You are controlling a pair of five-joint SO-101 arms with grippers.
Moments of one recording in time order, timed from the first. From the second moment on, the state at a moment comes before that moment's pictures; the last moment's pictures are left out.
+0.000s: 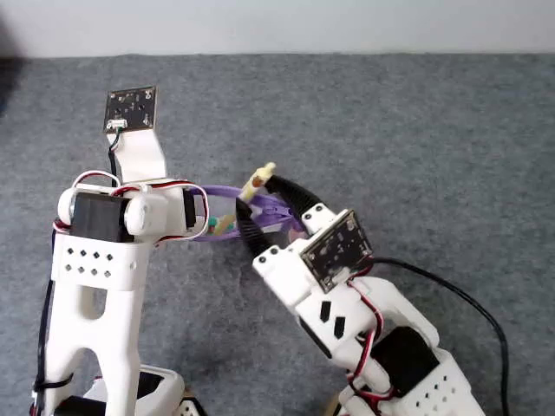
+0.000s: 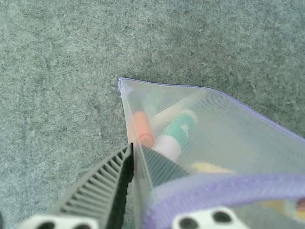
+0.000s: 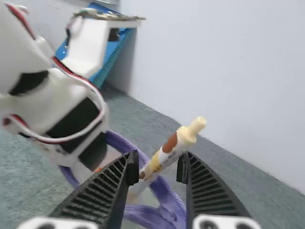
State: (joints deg) left arm 6.2 -26.6 11.5 95.0 19.9; right arm -42.4 -71.2 51.6 35.2 7.3
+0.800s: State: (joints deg) left arm 6.2 -26.6 11.5 95.0 20.1; right arm -31.8 -71.3 41.4 54.5 4.2
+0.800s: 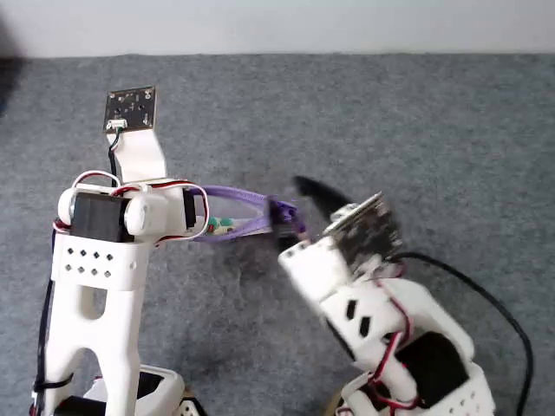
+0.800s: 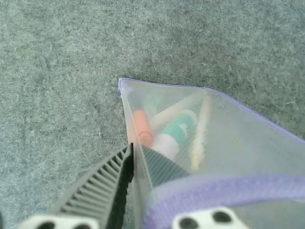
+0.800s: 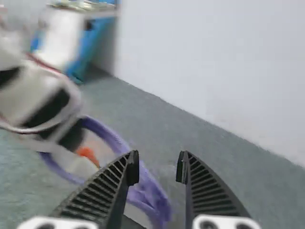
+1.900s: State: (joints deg) left arm 6.2 -26.6 11.5 95.0 20.1; right arm -32.6 -71.9 59.7 55.3 5.5
